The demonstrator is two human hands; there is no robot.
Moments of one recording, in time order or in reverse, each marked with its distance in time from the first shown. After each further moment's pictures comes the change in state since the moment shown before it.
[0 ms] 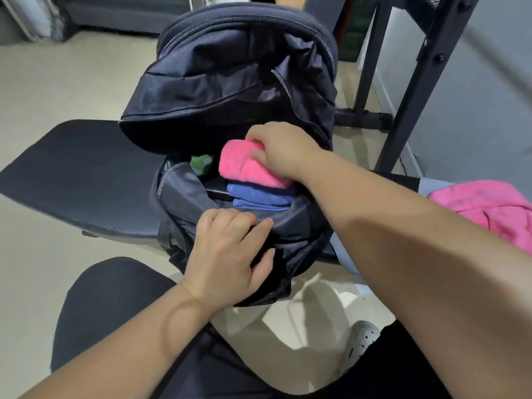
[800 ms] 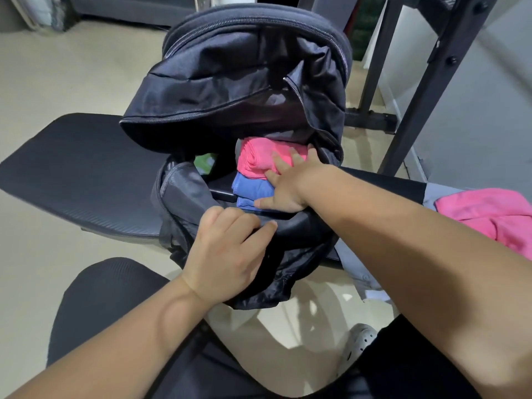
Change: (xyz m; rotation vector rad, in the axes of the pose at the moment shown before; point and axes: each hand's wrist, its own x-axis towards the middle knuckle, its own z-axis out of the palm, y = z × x) left_hand 0.004 -0.019 0.011 -0.034 0.101 0.144; right_hand -0.019 -0.011 0.017 -0.475 -0.720 0.188
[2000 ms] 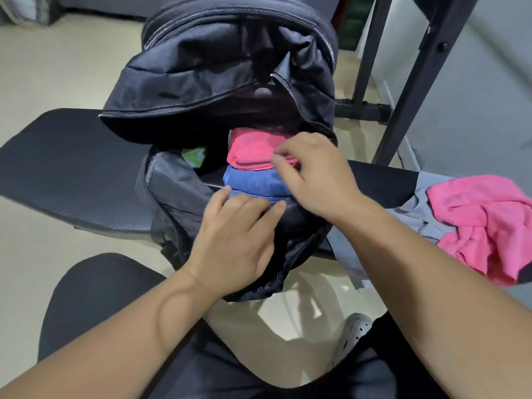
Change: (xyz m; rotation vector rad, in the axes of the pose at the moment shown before) left_hand 0.021 0.019 0.001 0.084 -0.168 -0.084; right_hand -0.046 0.019 0.045 0.720 1.052 -0.126
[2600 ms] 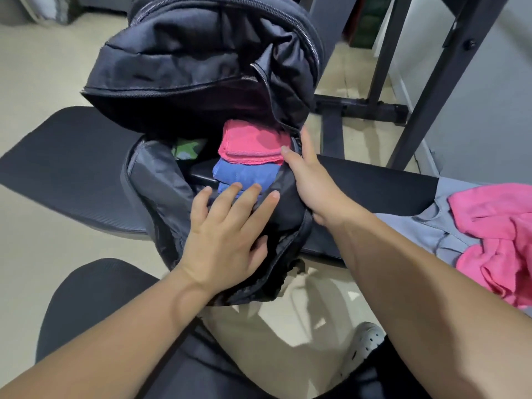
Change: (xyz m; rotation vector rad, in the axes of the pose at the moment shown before) left_hand -0.014 -0.020 0.013 0.292 -0.083 -0.105; right_hand 0.013 0.013 0.052 0.929 -0.150 0.561
